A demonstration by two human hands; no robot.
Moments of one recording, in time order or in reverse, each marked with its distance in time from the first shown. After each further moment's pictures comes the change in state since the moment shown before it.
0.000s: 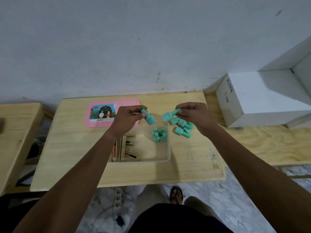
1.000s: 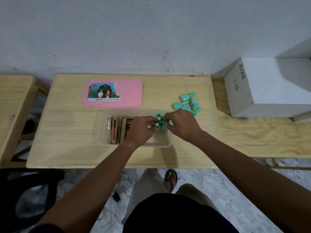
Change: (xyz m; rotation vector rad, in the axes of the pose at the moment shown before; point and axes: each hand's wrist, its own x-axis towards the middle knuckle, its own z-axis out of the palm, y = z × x) left_hand -0.049 -0.073 0.060 0.432 -0.024 0.074; right_hand -0.015 0.065 0.047 -1.401 -0.210 -0.511
